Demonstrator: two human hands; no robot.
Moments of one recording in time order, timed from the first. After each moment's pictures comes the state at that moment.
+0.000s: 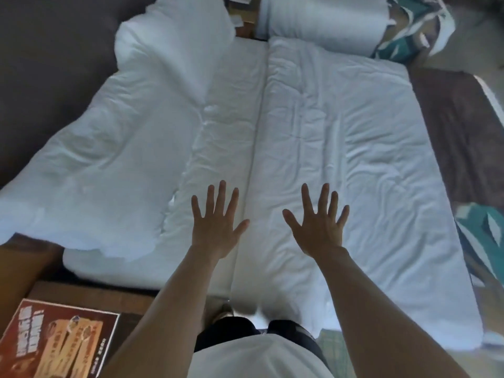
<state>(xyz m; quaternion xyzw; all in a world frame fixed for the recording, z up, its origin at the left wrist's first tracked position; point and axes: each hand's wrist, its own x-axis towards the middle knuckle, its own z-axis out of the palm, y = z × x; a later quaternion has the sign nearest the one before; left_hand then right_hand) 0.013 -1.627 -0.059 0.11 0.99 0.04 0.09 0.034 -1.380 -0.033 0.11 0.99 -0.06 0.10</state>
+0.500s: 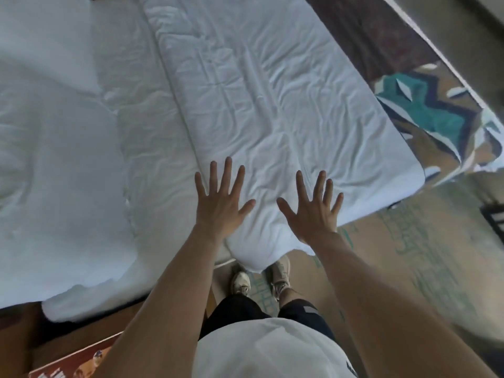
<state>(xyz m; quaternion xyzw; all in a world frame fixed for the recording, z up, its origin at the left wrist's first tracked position) 0.066 -1.593 -0.062 0.38 0.92 0.00 0.09 0.207 -1.415 -0.057 0.36 0.92 -0.13 0.12</state>
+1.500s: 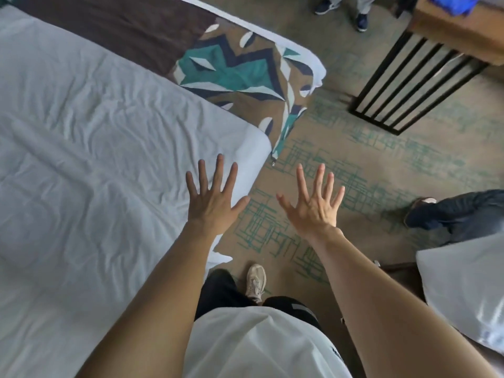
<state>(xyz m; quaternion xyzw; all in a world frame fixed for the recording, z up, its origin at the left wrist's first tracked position) 0.279 -1.222 -0.065 0.65 0.76 -0.06 0.09 0.507 -1.163 -0.056 0.64 0.74 -0.17 0.10</state>
